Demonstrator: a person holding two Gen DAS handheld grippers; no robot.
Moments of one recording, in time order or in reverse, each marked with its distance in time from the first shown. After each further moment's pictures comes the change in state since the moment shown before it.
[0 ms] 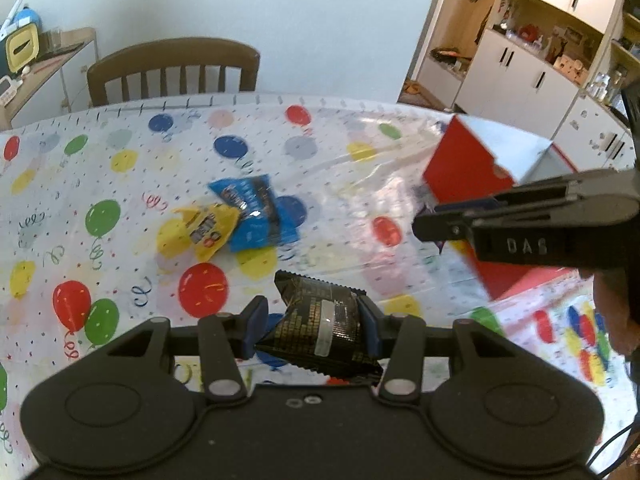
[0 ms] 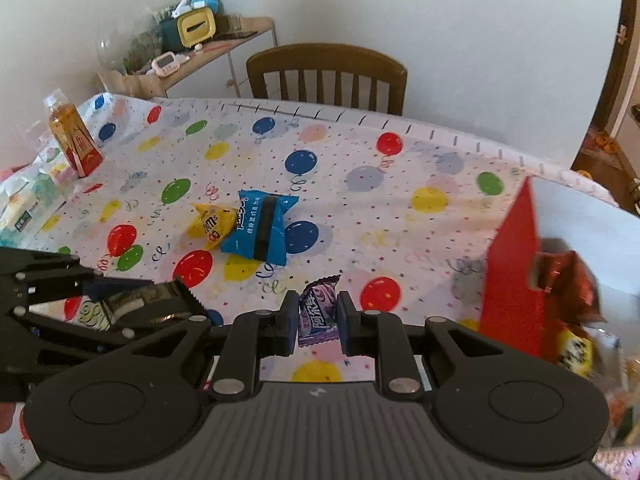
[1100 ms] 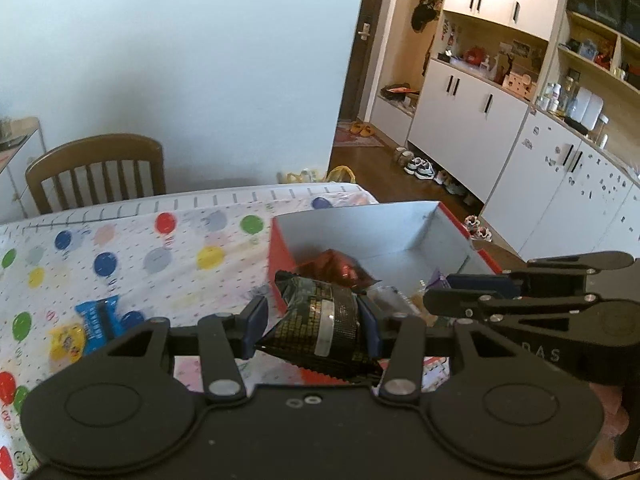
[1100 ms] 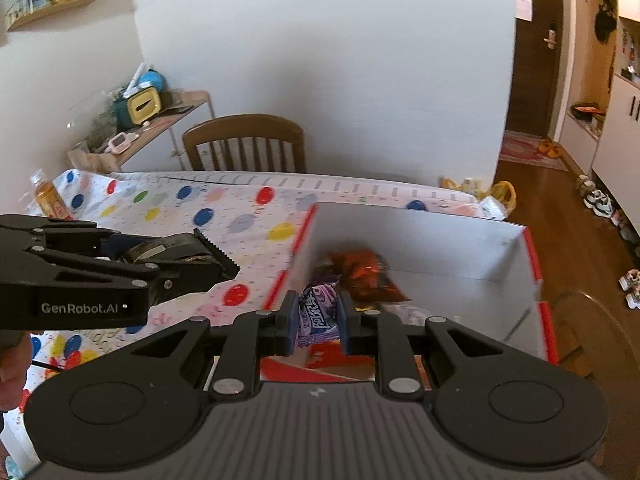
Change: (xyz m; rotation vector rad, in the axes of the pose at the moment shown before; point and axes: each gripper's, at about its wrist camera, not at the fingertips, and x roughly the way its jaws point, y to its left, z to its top) left arm -0.028 -0.199 0.068 0.103 -0.144 -0.042; right arm -0.154 -0.153 -0.045 0.114 -0.162 -0.083
